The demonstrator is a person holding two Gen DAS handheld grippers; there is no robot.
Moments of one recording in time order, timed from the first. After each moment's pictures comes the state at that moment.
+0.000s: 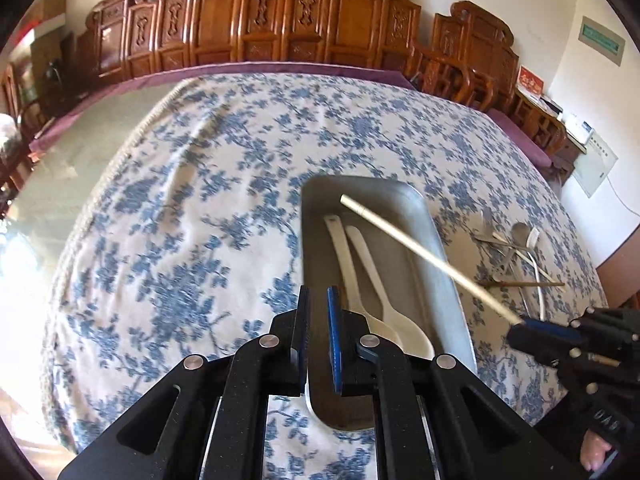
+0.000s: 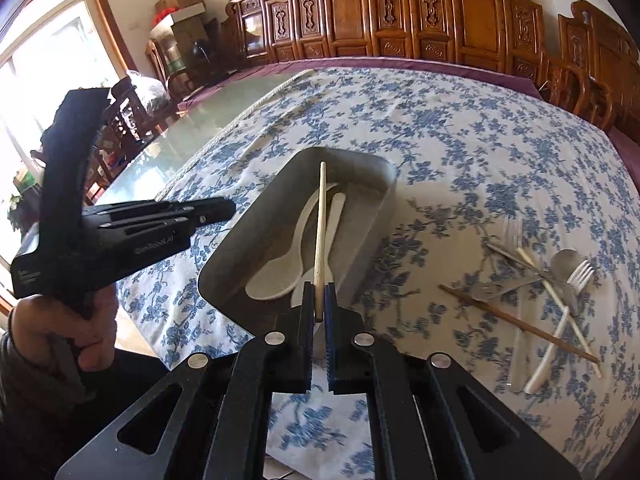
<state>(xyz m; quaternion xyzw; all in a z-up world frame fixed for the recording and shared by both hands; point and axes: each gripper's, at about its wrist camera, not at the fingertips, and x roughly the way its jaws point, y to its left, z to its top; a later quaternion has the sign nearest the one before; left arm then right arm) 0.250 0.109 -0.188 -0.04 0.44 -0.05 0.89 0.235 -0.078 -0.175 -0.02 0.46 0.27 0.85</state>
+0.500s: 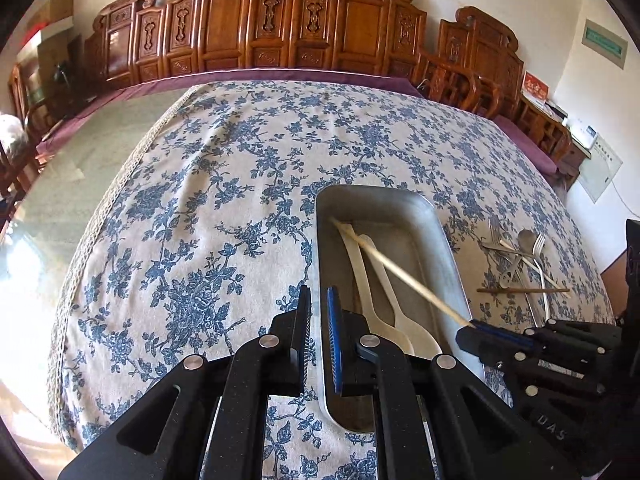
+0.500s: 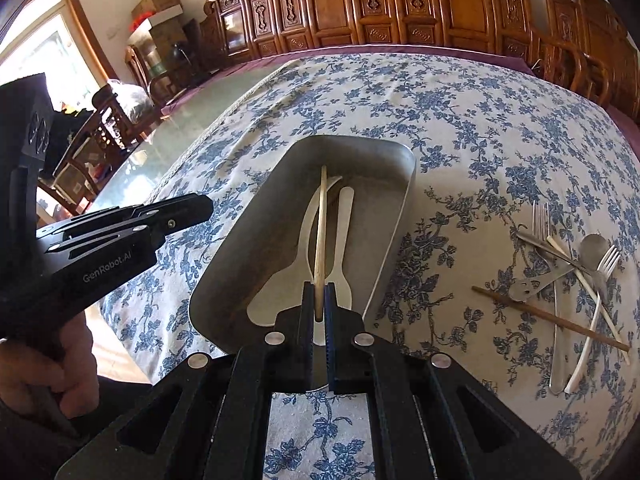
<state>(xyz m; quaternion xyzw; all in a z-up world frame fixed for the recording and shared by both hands) 0.248 0.115 -0.183 -0.04 0.44 -0.04 0.90 0.252 -0.049 -0.198 0.01 0.48 0.25 0.84</state>
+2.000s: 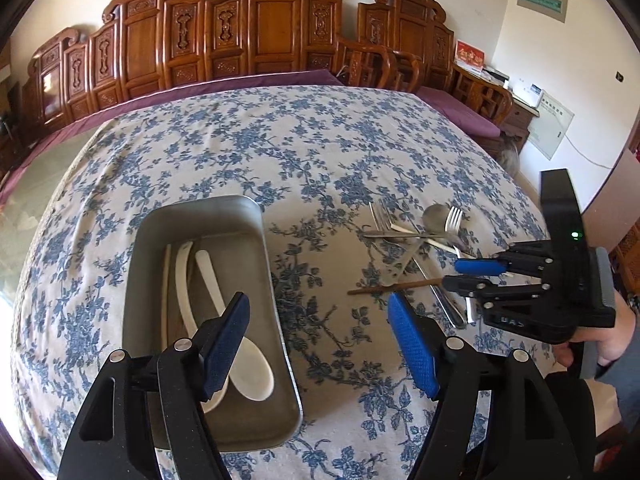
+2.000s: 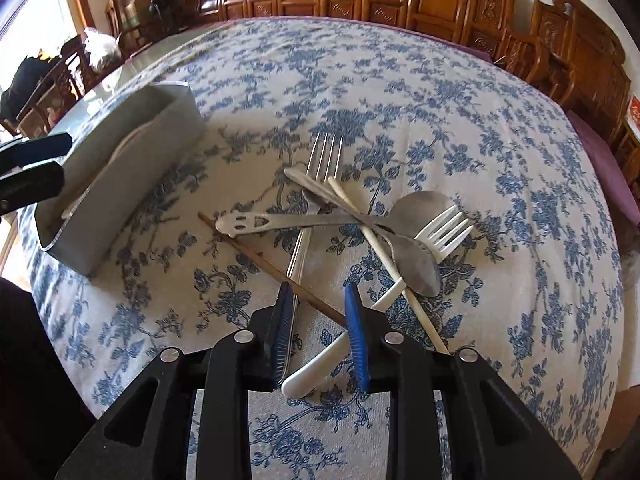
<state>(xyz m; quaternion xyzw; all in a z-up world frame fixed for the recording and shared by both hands) 0.249 -0.022 -0.182 0.01 0.43 -0.14 0.89 0.300 -0.228 -0.249 -0.11 0.51 0.21 0.83</state>
